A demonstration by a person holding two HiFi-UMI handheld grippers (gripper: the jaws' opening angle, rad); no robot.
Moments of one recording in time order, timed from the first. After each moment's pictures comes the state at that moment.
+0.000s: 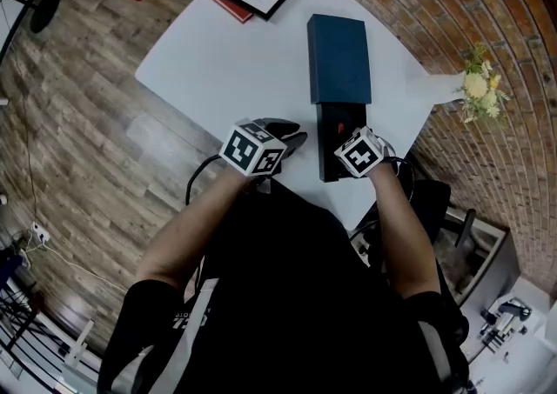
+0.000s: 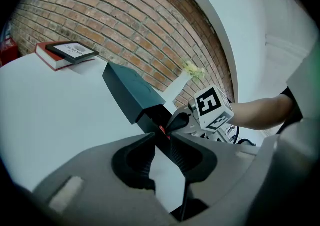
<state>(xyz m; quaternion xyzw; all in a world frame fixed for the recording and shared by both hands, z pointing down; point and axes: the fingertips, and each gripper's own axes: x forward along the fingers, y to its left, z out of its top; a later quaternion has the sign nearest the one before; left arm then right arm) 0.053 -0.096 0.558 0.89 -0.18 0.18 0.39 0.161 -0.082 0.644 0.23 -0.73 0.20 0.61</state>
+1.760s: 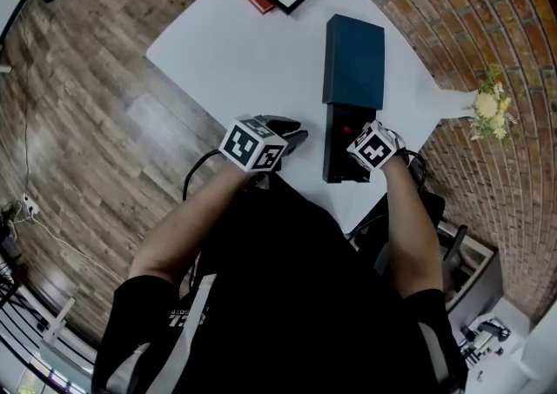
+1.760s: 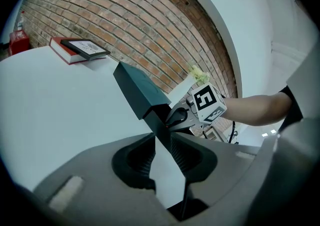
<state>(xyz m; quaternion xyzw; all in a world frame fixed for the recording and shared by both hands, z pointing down) 0.032 -0.093 0.568 0.87 -0.21 0.16 0.41 0.163 -0.100 0.652 0.14 -0.74 0.15 0.64</state>
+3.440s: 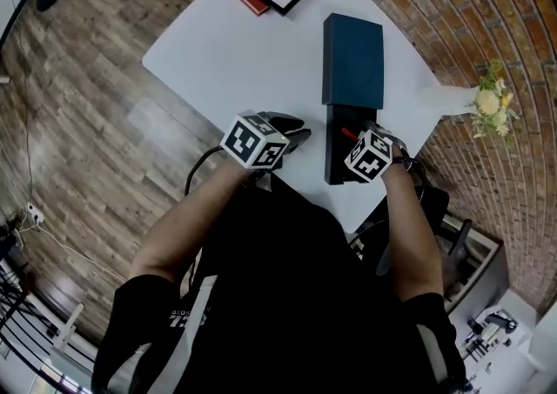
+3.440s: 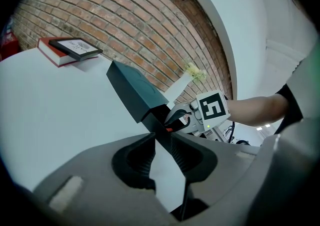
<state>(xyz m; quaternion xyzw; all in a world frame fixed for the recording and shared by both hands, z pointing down) 0.040 -0.105 0.567 0.88 -0.17 0.17 0.40 0.162 -0.085 0.652 0.11 -0.73 0.08 0.67</state>
